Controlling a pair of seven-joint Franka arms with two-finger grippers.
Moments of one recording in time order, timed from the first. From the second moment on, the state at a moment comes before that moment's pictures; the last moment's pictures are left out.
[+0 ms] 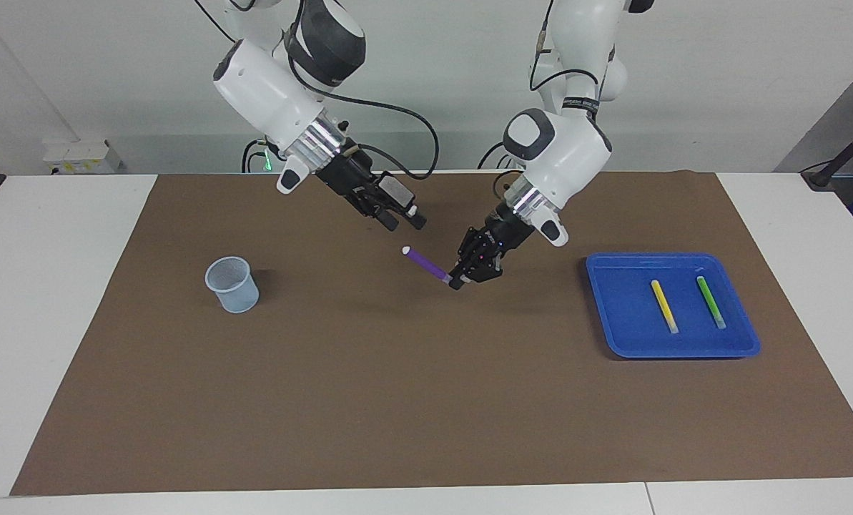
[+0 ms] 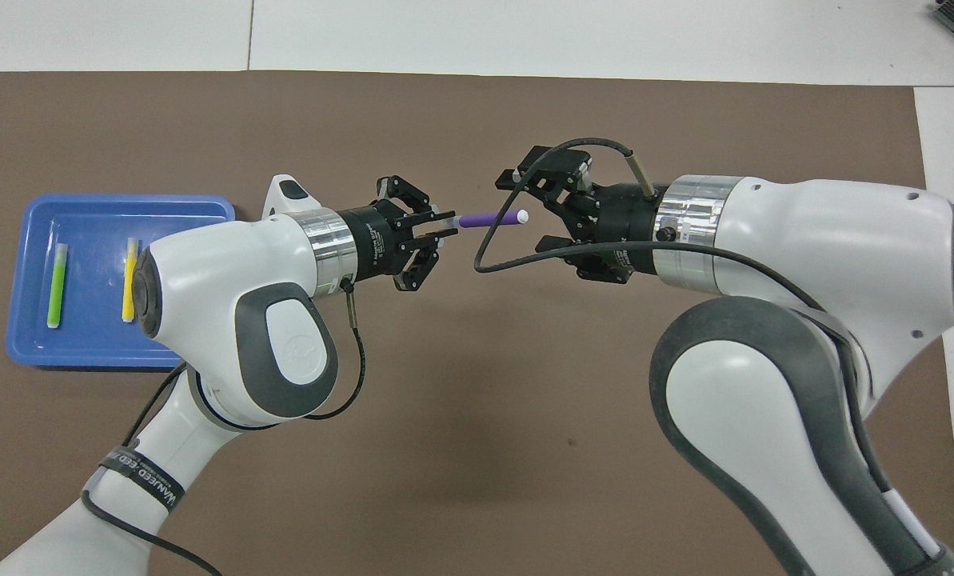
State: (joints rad) left arm -0.41 0.16 -0.14 -1.96 -0.99 2.65 -1.29; right arm 0.33 0.04 0.07 -1.85 0.80 2.38 0.66
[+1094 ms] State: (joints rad) left arm -0.44 0.12 -0.14 -1.99 -0.99 2.65 -1.30; right arm 0.35 0.12 0.07 -1.85 0.80 2.40 0.51
